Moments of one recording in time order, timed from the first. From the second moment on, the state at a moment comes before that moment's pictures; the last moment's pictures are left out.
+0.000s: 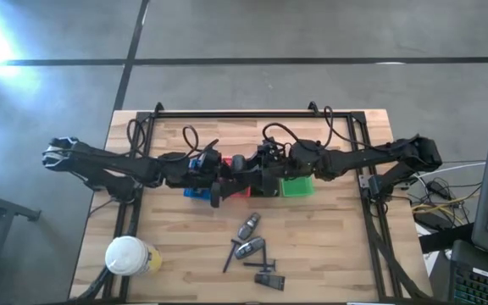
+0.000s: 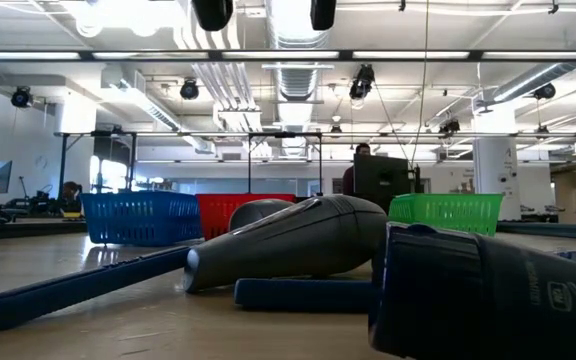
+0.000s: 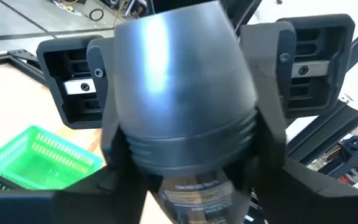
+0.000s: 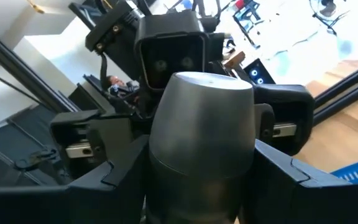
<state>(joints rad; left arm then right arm) -0.16 1.24 0.98 0.26 -0.17 -0.64 0.05 1.53 1.16 0.40 -0.01 0.74</state>
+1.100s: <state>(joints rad) 0.08 1.14 0.89 -0.74 -0.26 -0.95 0.05 1.27 1.16 -0.08 0.30 0.68</state>
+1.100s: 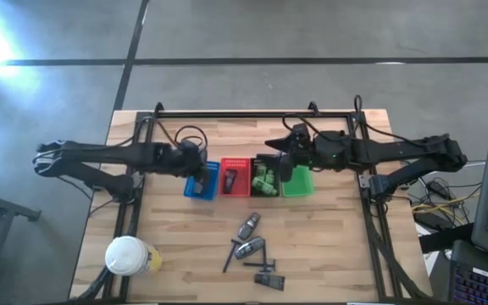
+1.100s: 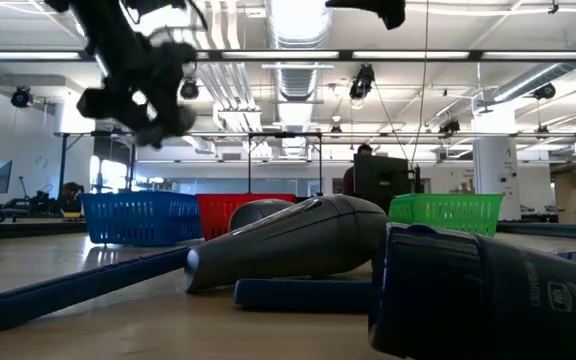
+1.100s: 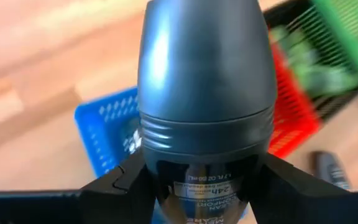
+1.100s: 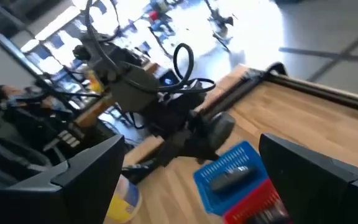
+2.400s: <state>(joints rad) -0.23 1.39 1.00 -0.58 -0.02 -0.96 0.08 1.30 1.08 -0.73 0.06 0.79</state>
